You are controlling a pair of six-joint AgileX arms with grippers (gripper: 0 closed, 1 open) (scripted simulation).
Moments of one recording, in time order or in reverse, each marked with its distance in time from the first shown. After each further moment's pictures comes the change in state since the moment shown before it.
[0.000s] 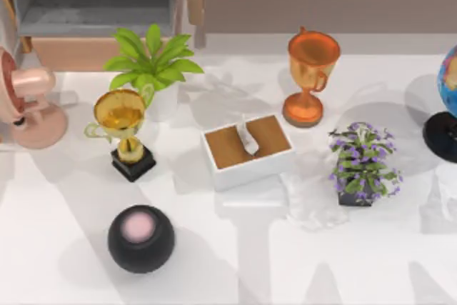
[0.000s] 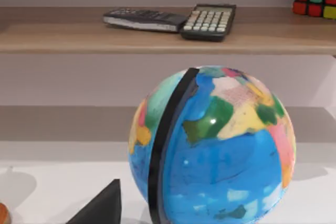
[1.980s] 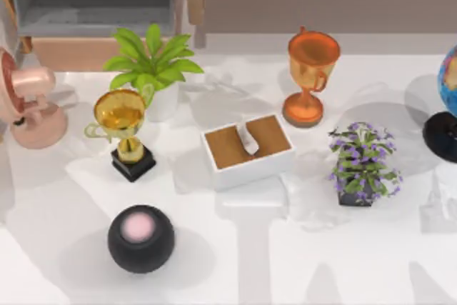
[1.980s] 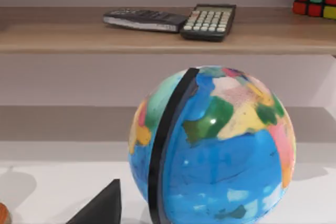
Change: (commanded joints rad) left arm 0.139 -0.358 -0.441 0.840 0.194 0.424; right arm 0.000 0.000 0.000 0.000 0.000 0.000
